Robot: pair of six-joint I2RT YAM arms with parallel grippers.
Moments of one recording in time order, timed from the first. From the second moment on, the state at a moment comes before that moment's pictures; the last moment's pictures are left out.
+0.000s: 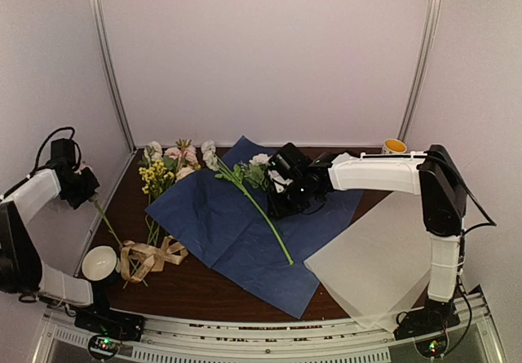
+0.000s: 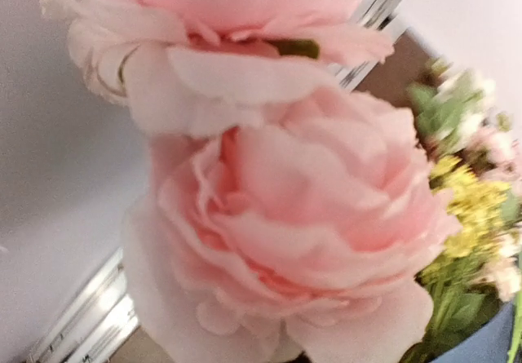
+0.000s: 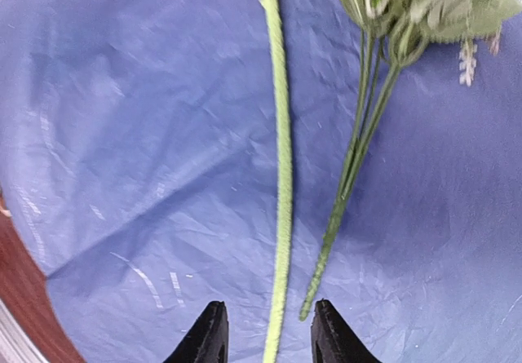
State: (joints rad) left arm 0.31 1.32 0.91 -0.50 -0.08 -0.47; right arm 0.83 2.02 1.55 -0.58 0.00 0.39
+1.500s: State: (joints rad) left arm -0.60 1.20 1.13 0.34 0.36 -0.49; right arm 0.94 1.84 1.61 0.19 -0.49 0.41
